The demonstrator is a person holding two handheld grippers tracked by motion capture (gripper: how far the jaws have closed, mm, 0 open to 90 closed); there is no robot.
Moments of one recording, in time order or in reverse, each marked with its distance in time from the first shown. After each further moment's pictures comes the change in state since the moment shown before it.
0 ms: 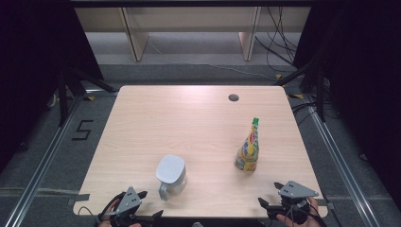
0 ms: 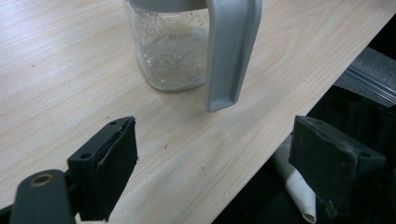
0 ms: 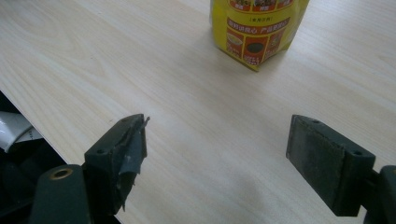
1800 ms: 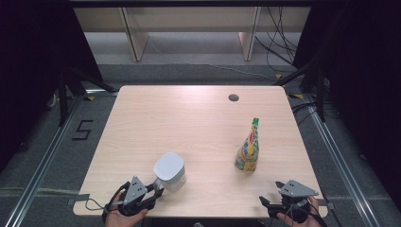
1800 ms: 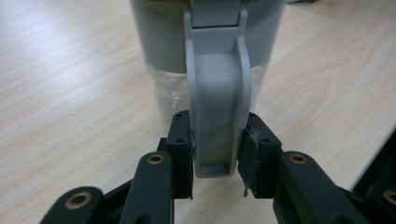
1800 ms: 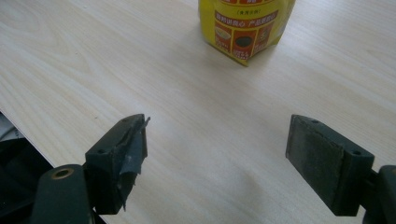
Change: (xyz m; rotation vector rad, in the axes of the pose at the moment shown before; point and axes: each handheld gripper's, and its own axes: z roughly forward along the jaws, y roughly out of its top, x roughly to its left) left arm 0.013 0.021 0.020 -0.107 0.109 0.051; right arm -0.004 -0.001 0.002 0.009 -0.035 -0.006
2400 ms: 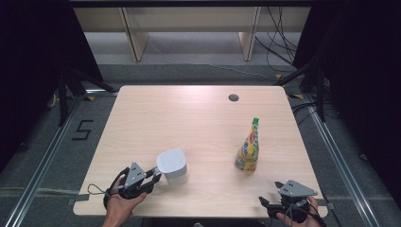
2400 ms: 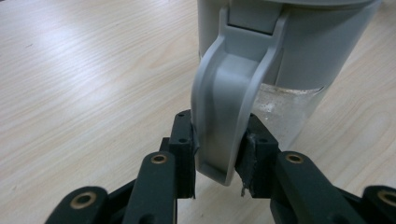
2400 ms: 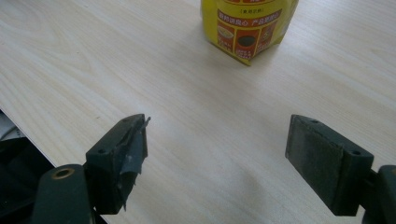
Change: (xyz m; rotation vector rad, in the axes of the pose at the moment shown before) left arm 0.031 0.010 0.026 -0.012 0.020 0.010; right arm 0.000 0.000 0.002 0.000 0.008 -0.010
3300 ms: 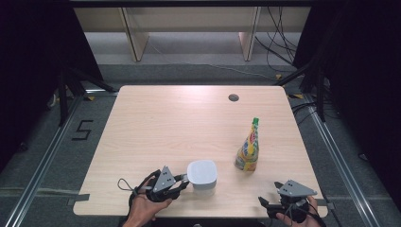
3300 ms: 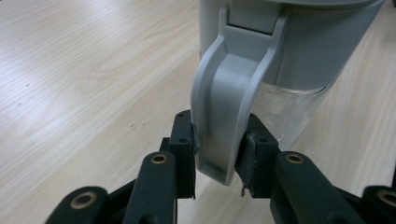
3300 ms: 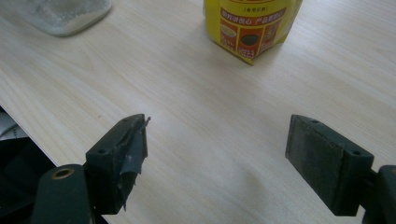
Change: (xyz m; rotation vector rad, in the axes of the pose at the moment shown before) left arm -0.061 0.028 0.034 0.003 -0.192 0.100; right arm 0.001 0.000 0.001 0.006 0.005 0.008
